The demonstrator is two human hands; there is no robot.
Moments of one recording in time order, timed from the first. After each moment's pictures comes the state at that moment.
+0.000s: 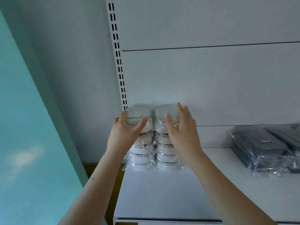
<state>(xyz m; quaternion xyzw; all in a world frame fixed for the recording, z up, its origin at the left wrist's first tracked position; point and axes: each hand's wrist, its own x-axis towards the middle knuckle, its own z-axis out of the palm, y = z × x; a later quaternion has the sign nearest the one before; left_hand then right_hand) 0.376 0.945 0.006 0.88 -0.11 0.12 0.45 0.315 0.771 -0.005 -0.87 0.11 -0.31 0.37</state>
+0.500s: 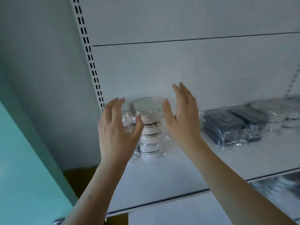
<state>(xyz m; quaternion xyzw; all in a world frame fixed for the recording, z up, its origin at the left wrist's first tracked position) 0.314 0.928 0.005 0.79 -0.28 0.36 0.42 0.269 0.754 0.008 -0.82 0.11 -0.53 0.22</state>
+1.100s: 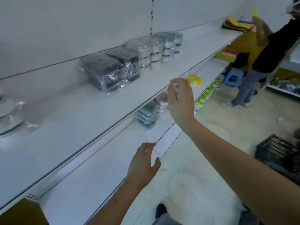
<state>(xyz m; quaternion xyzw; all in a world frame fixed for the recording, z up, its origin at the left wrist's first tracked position) 0.082 0.762 -0.263 0.69 -0.63 -0.17 0.31 -0.010 0.597 -0.120 -0.72 0.44 -0.51 0.16</state>
